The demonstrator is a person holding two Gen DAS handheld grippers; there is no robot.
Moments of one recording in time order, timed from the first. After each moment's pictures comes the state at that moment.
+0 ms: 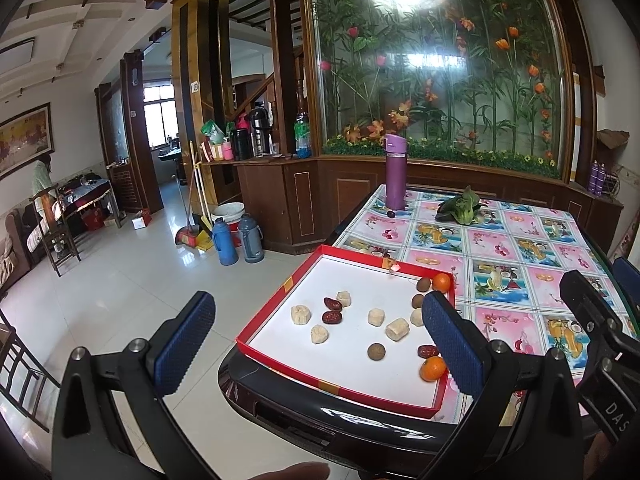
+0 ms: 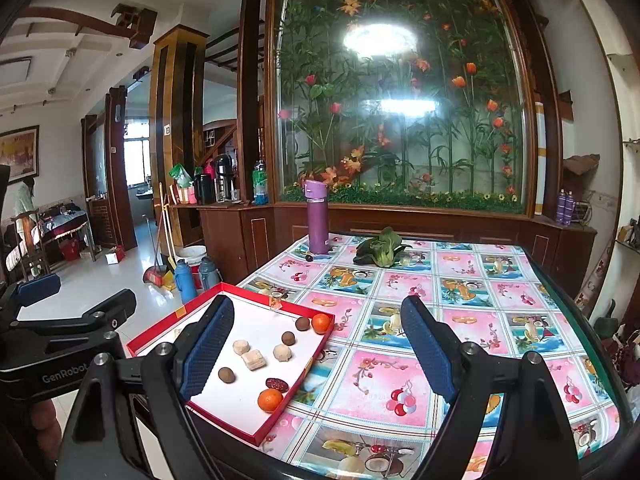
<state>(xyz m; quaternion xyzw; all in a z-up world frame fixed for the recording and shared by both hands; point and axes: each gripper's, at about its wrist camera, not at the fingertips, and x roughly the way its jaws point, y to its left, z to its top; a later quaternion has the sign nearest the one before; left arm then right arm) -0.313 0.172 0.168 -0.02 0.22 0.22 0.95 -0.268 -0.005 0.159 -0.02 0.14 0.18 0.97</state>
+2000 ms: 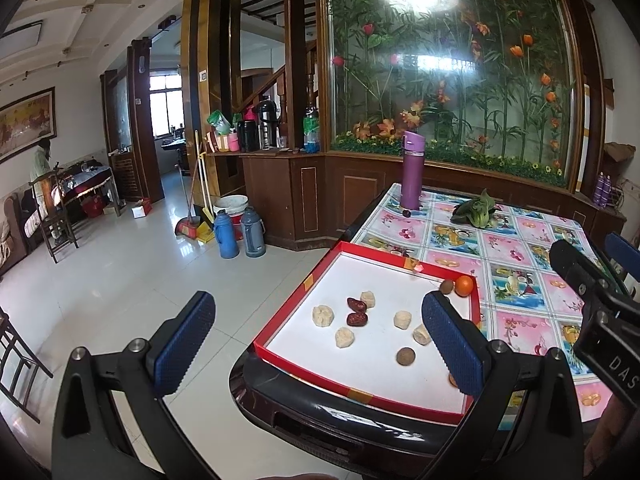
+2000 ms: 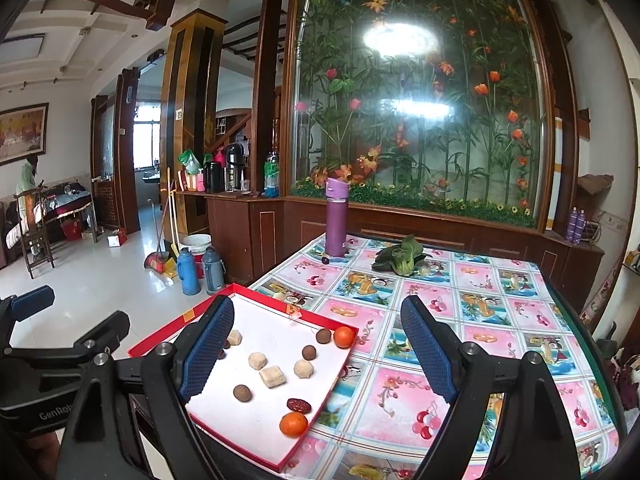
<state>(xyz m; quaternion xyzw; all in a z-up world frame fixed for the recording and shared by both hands) -0.301 0.213 0.152 -0.04 0.22 0.22 0.95 -0.245 0.039 0.161 -0.06 0.14 0.20 0.97</state>
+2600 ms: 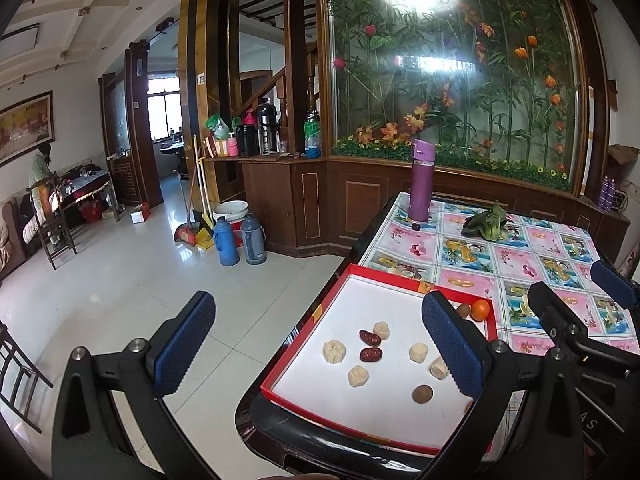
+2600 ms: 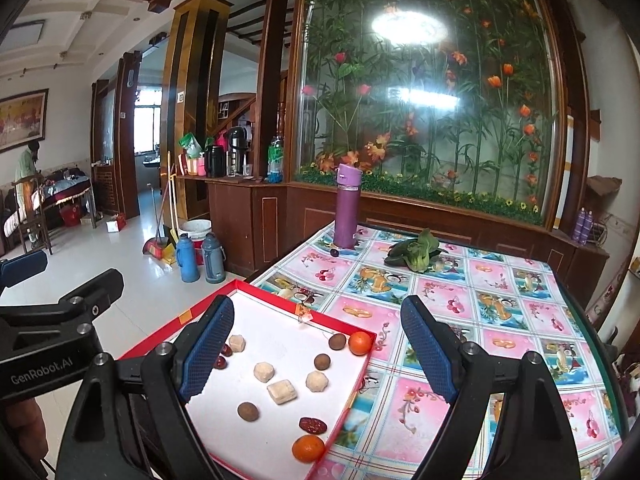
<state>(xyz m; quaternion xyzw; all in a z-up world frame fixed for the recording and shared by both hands) -0.264 0.236 0.164 -0.04 0.22 0.22 0.95 -0.213 0.070 0.156 -0.07 0.16 0.20 0.96</state>
